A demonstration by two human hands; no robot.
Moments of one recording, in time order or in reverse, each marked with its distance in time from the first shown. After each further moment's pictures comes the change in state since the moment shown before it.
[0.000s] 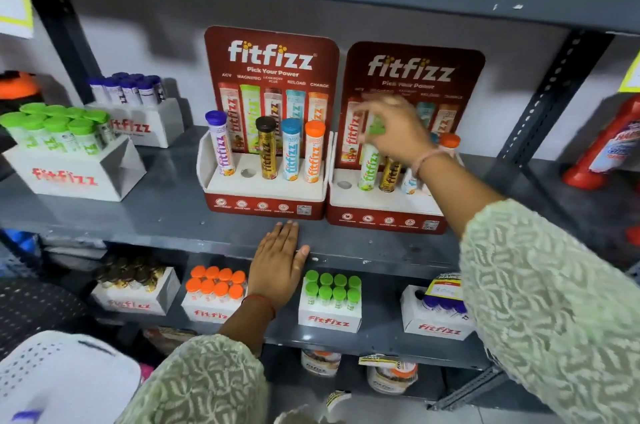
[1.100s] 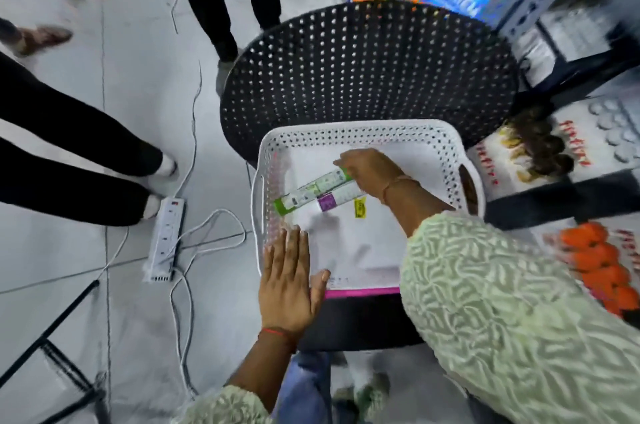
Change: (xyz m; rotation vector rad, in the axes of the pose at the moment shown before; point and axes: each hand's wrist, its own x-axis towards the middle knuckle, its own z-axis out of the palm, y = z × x) left_hand -0.398 -0.198 -0.020 0.232 0.235 -1.296; right_hand -0.211 -0.431 0.519 0.169 -1.316 -0.992
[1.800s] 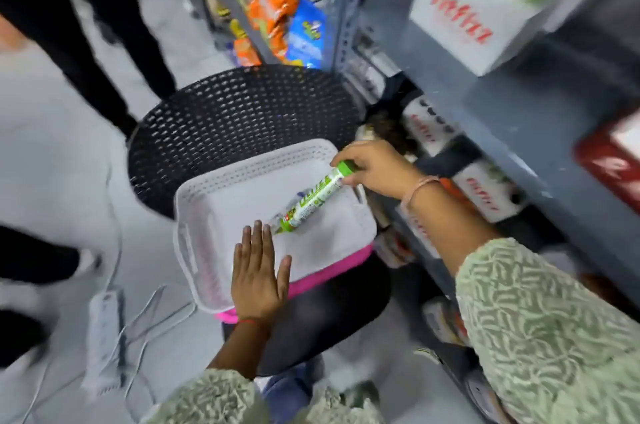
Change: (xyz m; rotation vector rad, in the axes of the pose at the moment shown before) left_hand 0.016 0.067 -0.036 -0.177 -0.014 0.222; right_hand -0.199 0.000 -0.118 0.116 0.381 0.175
